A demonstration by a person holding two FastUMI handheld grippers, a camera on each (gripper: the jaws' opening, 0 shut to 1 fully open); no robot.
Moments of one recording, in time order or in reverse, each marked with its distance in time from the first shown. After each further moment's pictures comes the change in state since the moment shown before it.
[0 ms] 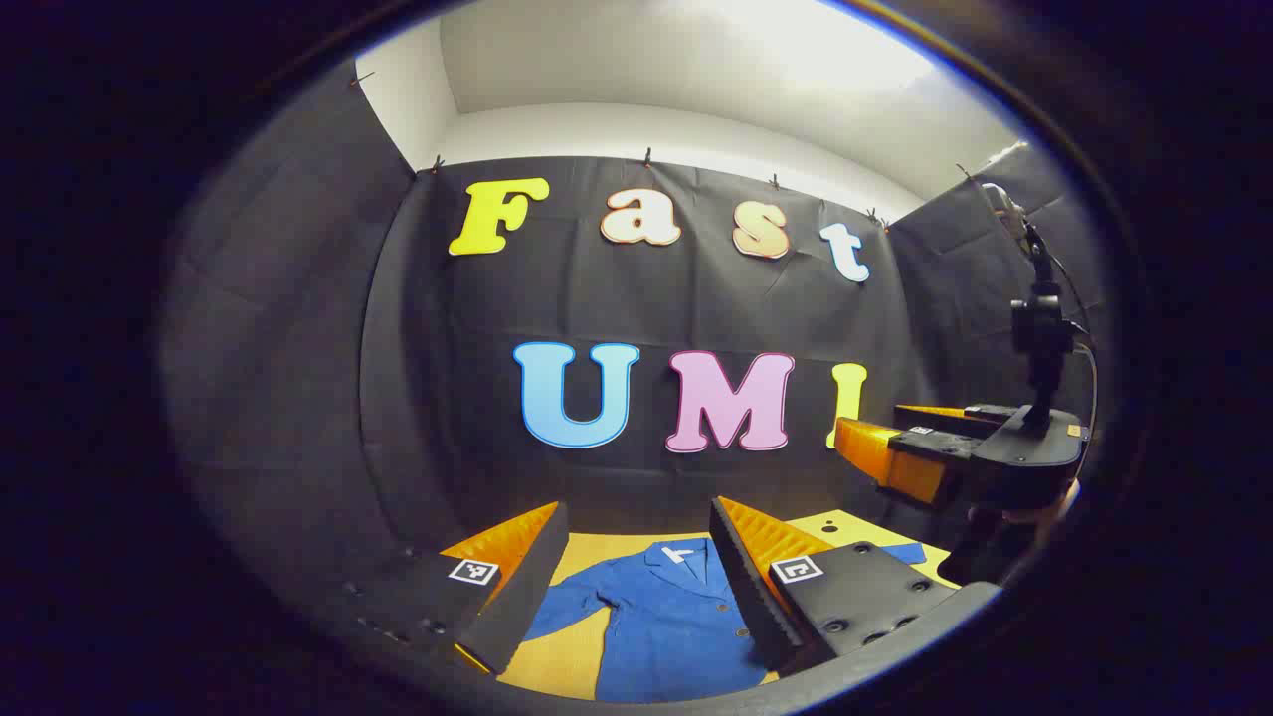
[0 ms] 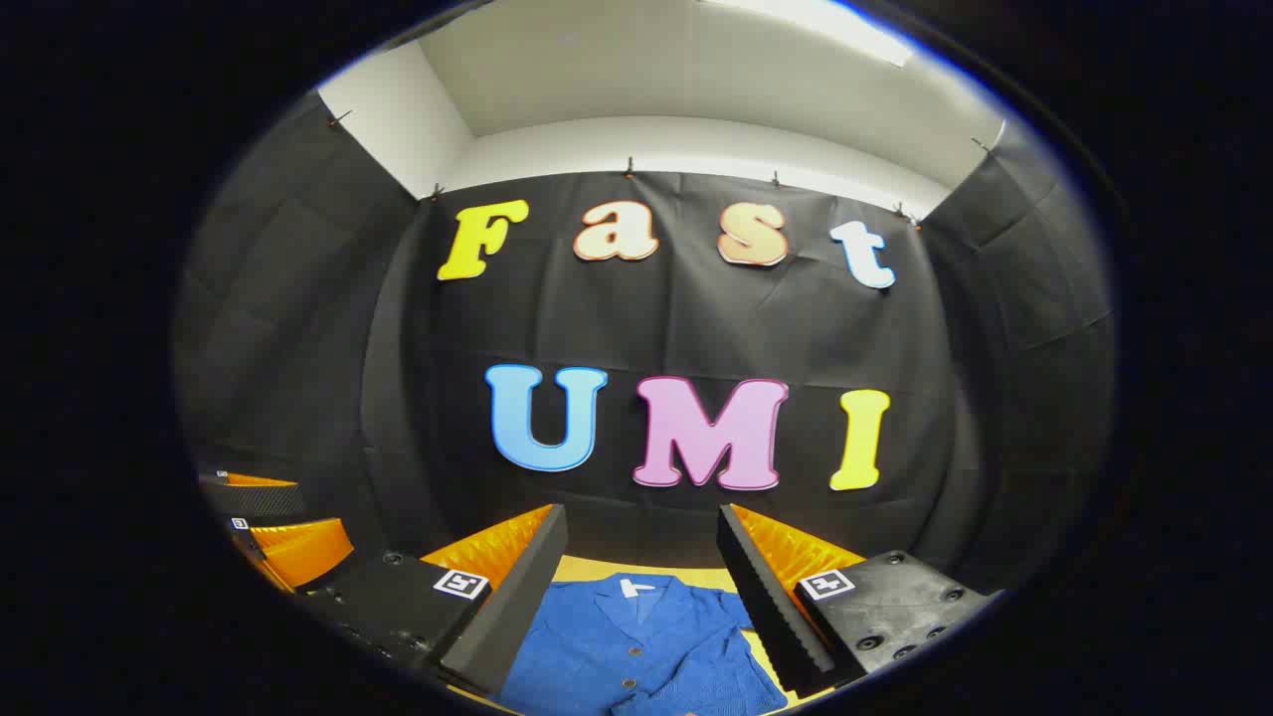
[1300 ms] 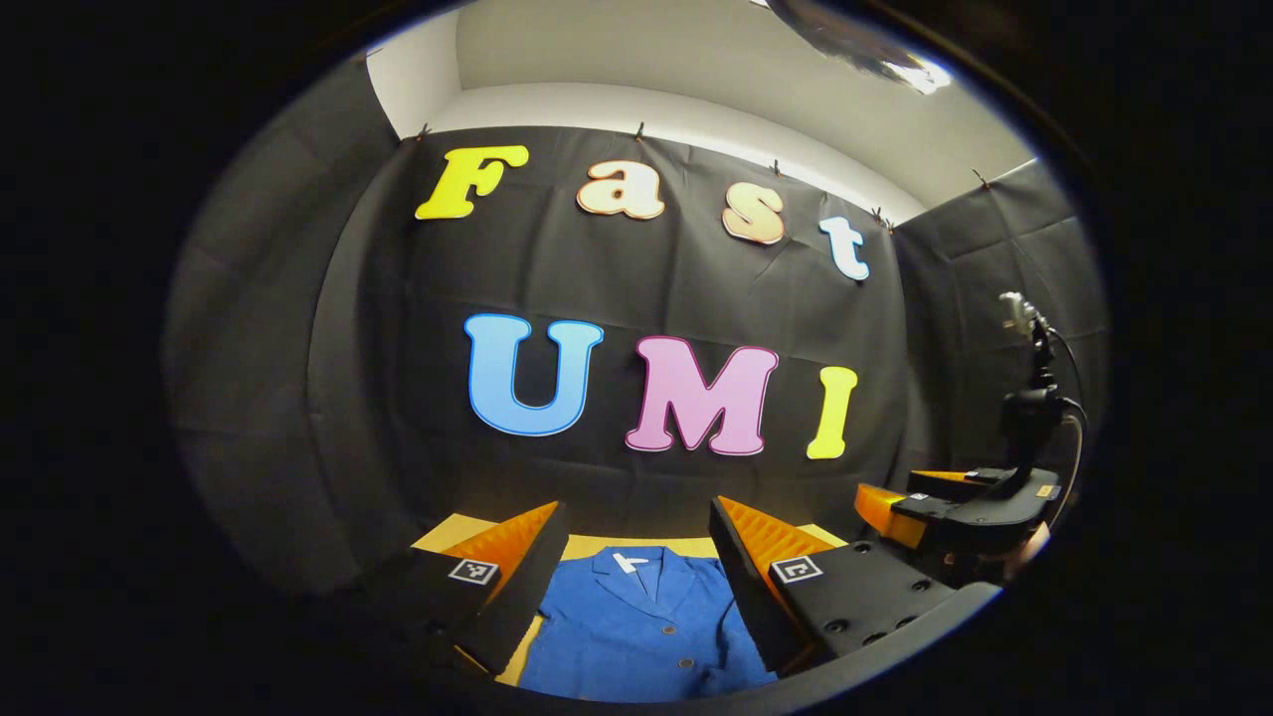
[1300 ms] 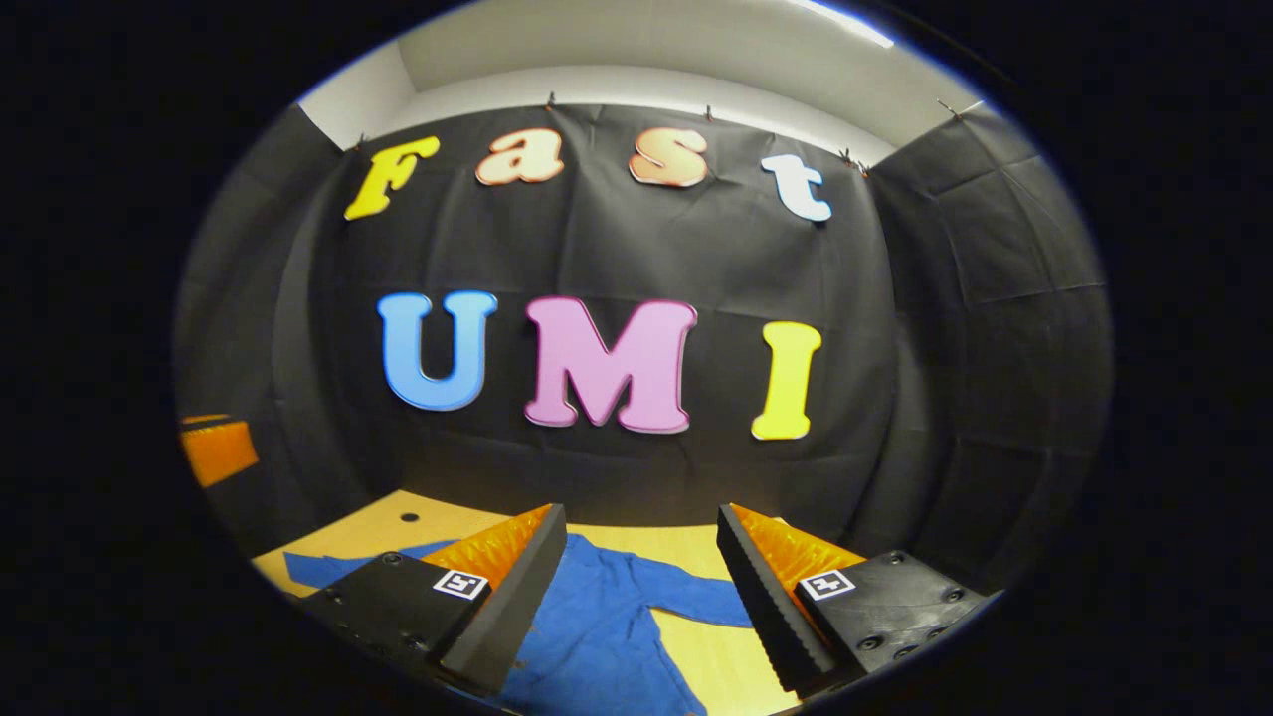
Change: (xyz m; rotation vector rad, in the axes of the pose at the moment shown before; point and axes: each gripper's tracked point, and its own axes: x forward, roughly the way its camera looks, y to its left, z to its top) left arm 0.109 -0.073 -0.023 -0.063 0.068 -0.030; right arm 0.085 -0.174 -0.128 -0.039 0.249 -0.180
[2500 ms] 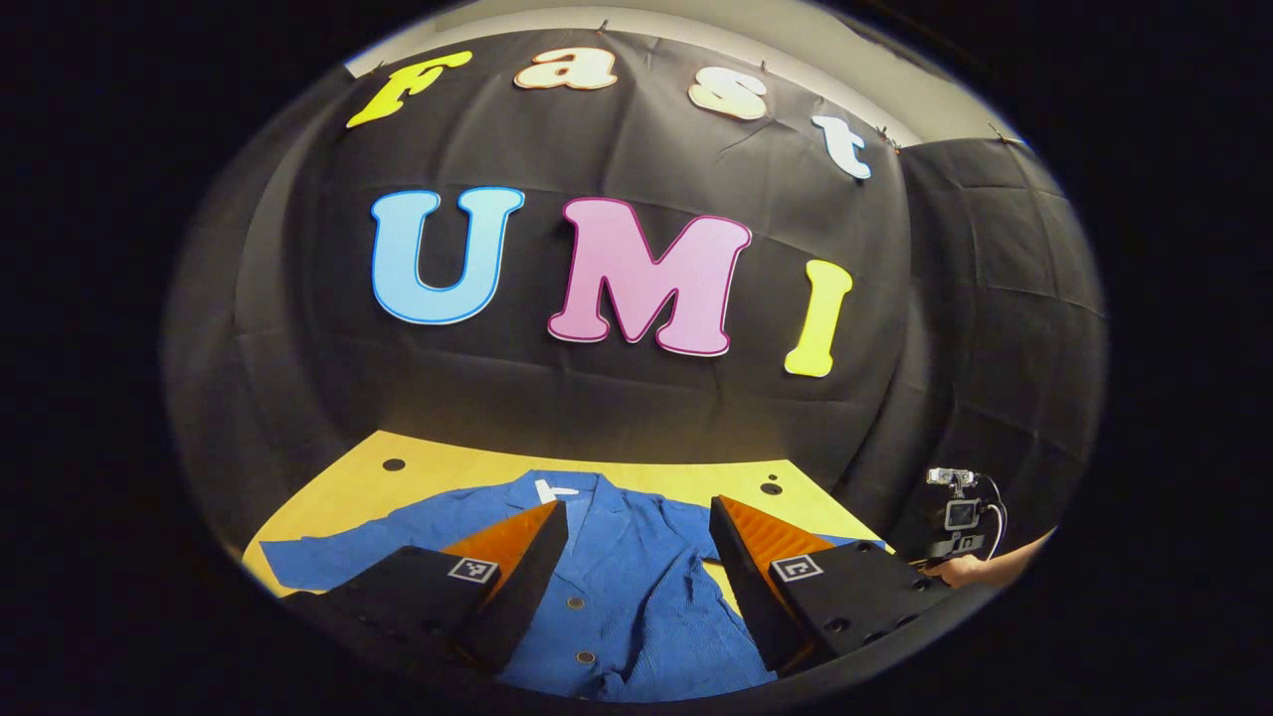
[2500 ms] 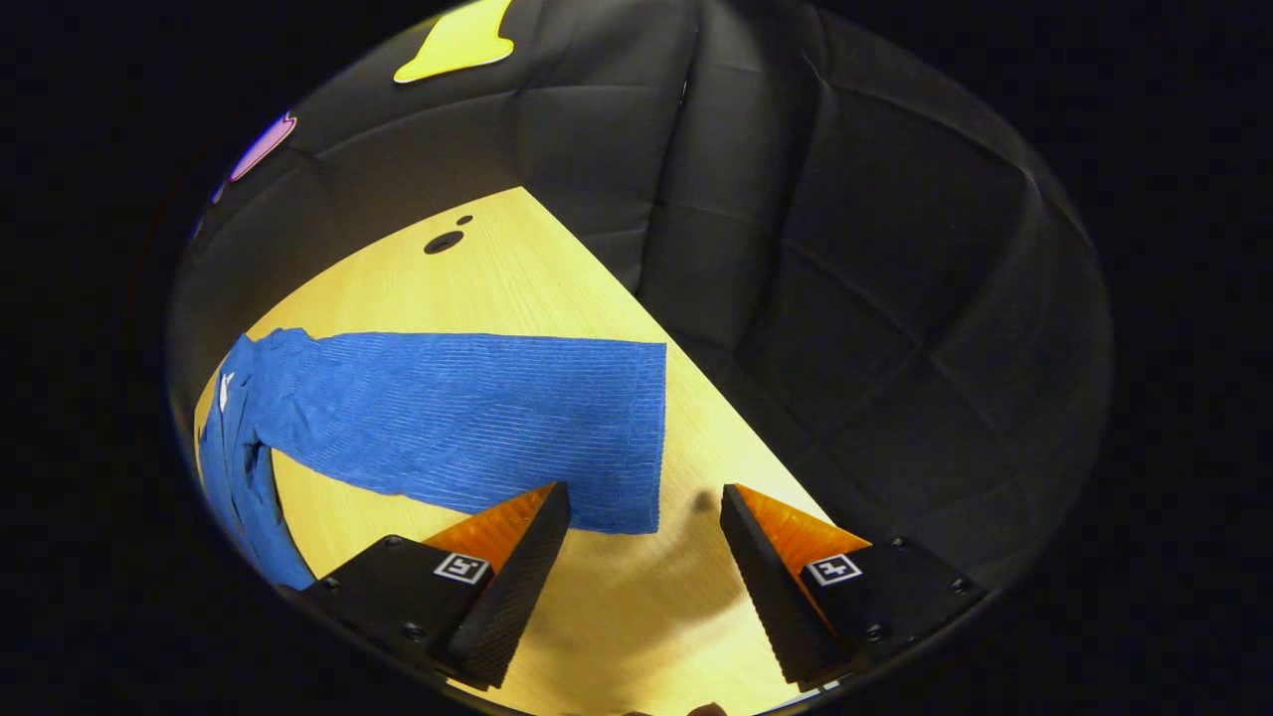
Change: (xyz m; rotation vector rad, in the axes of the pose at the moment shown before) left arm 0.145 -0.118 -0.102 -0.057 0.294 -0.049; right arm 0.123 -0.324 -0.396 0.276 0.929 -0.422
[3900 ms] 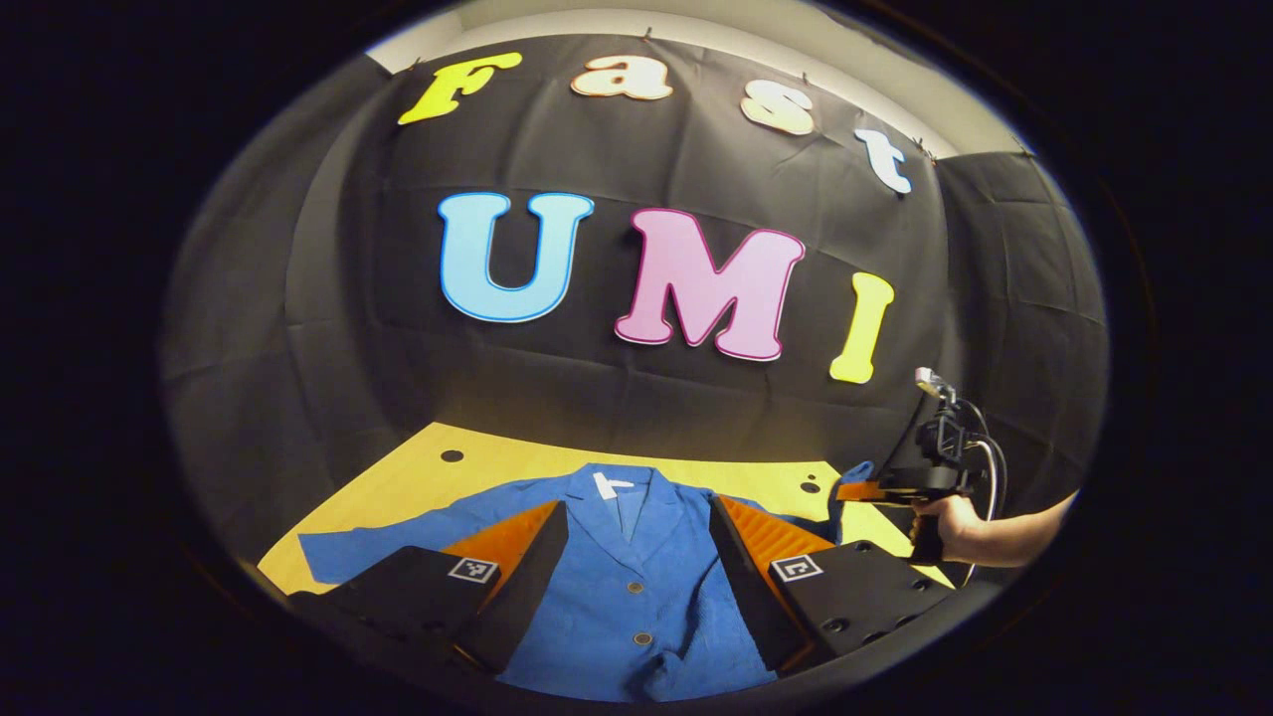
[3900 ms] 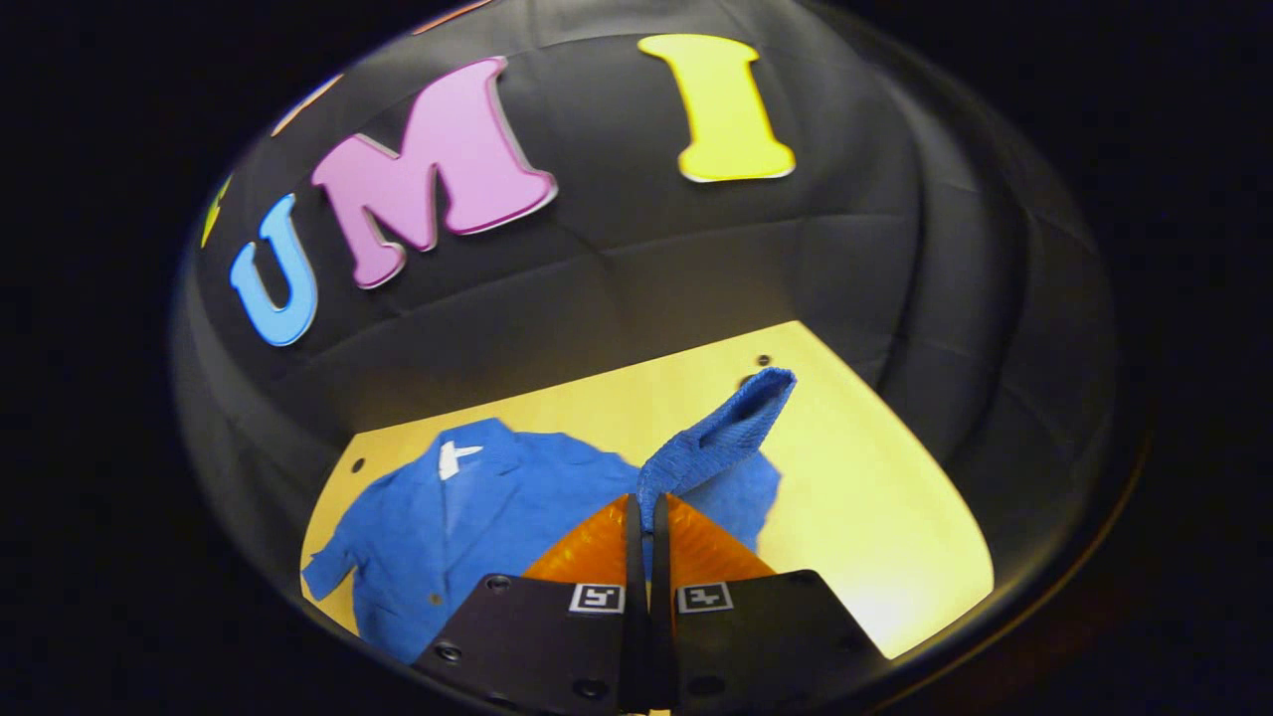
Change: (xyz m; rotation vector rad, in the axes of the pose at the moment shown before) left arm -0.062 0.075 -0.001 -0.050 -0.025 0.113; right arm -0.155 0.304 0.078 -0.162 -0.282 0.581
